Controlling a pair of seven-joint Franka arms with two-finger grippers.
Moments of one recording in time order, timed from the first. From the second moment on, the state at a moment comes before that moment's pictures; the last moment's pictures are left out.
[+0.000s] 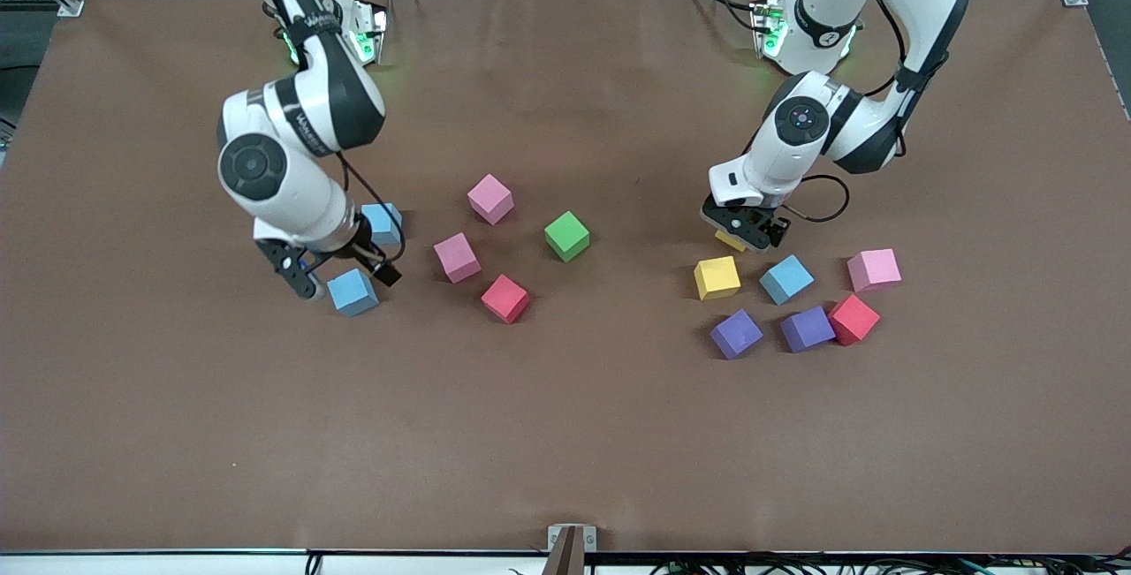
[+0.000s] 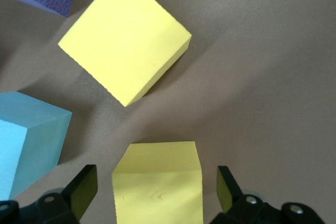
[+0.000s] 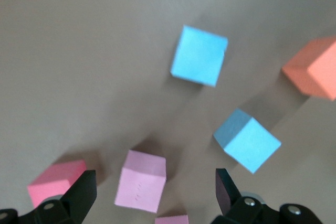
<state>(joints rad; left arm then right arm) -0.02 0.25 -0.40 -2.44 0.27 2.70 0.00 0.41 0.19 -0.03 -2.04 0.08 2.19 1.16</state>
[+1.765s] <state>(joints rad) -0.49 0.46 -0.46 -2.15 0.27 2.56 -1.01 0.79 0.34 -0.03 -2.29 0.08 2.61 1.57</state>
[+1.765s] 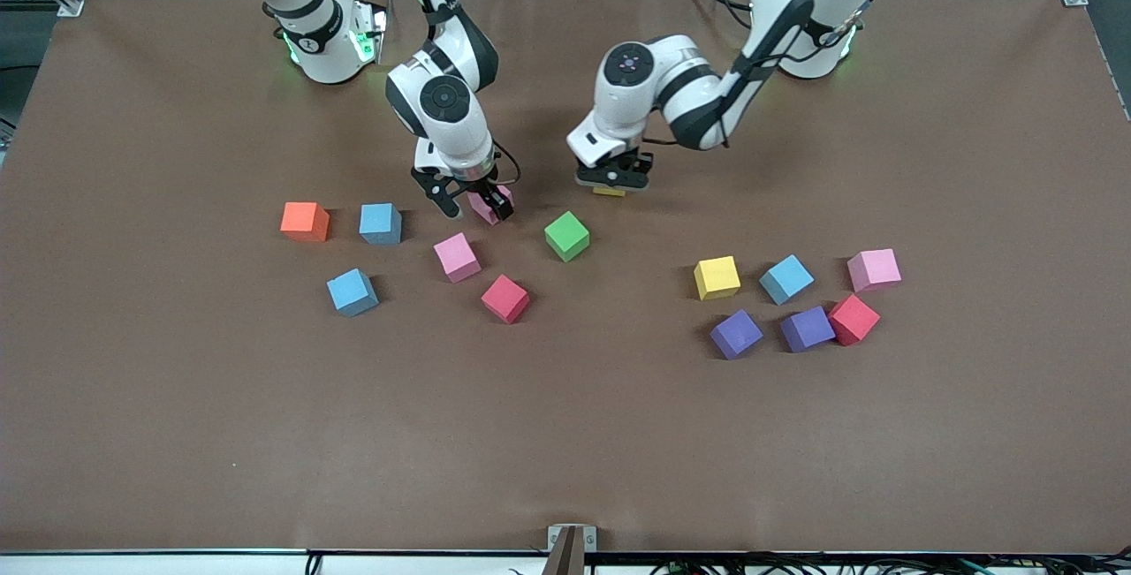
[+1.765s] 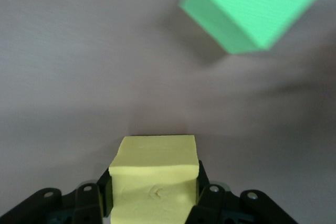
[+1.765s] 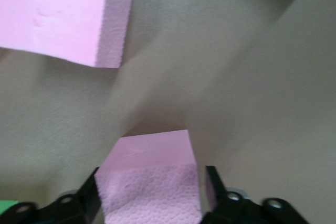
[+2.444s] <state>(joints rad) -0.68 0.59 -0.38 -1.92 0.27 2.46 -1.14 0.79 0.34 -0.04 -2.29 0.08 2.59 2.10</state>
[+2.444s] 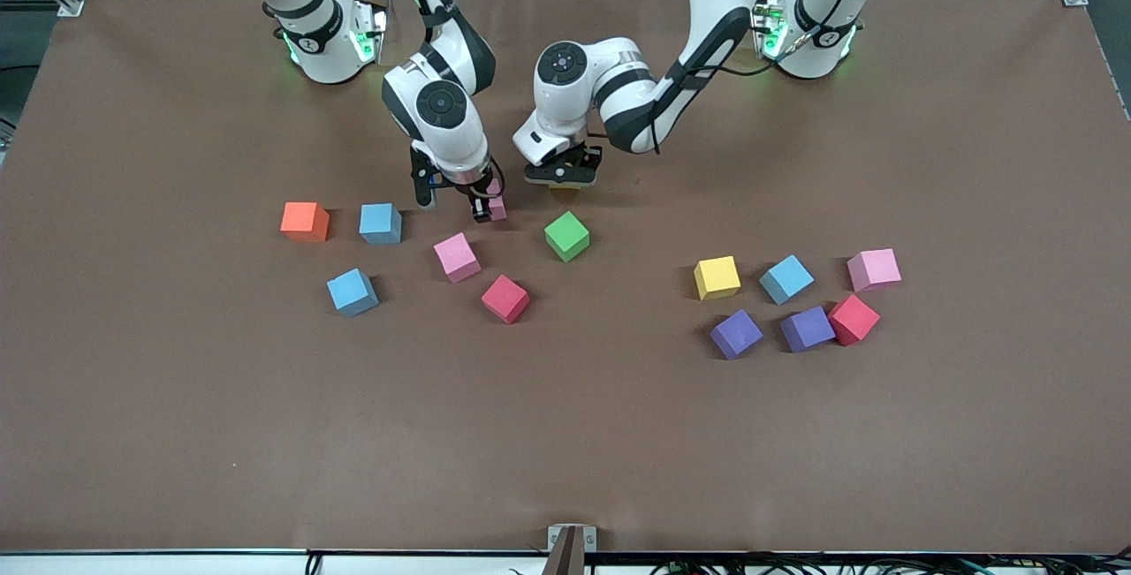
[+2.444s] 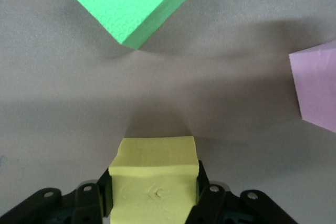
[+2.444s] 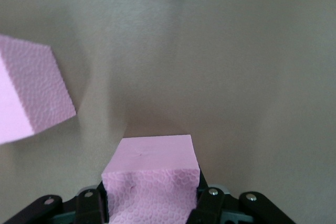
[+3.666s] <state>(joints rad) -0.72 0.56 -0.31 -1.84 0.27 2.36 -1.11 0.81 0.30 -0.04 -2.32 0.08 2.60 2.30</state>
